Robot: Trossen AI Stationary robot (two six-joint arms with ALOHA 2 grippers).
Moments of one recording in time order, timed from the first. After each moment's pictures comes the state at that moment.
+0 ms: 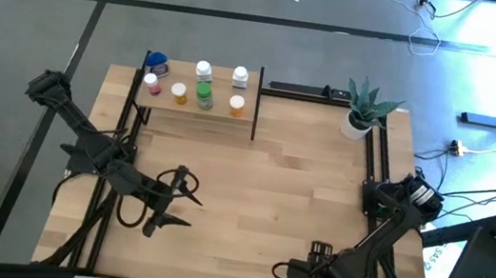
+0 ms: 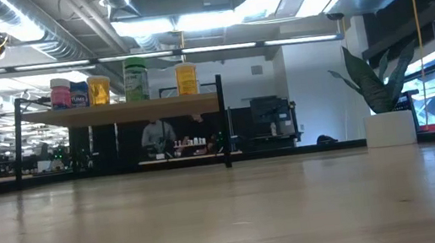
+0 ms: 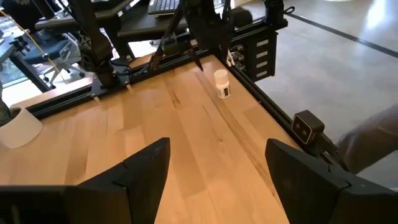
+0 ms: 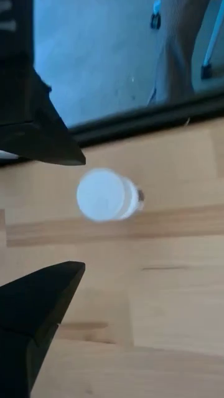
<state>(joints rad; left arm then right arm) -0.64 1.08 0.82 -0.01 -0.41 0.11 0.84 1.90 1.54 -1.11 -0.05 0.99</state>
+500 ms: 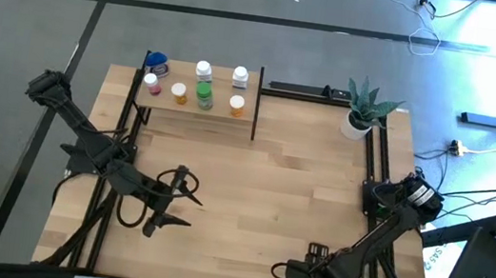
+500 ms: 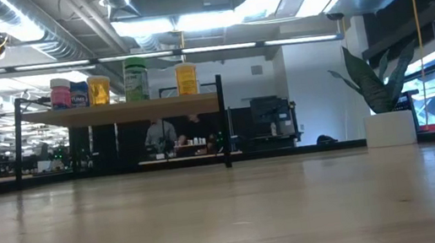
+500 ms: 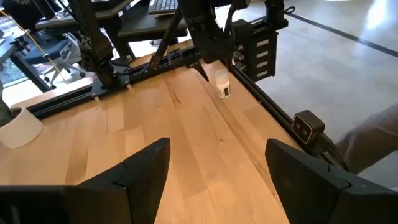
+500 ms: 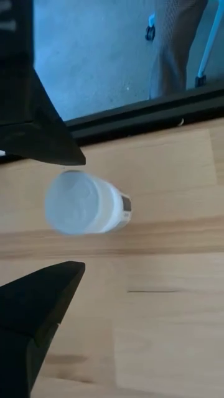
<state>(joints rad) -0.63 1.08 0.82 -0.01 -0.41 0.11 0.84 1.90 1.42 -0.93 -0.06 0.99</state>
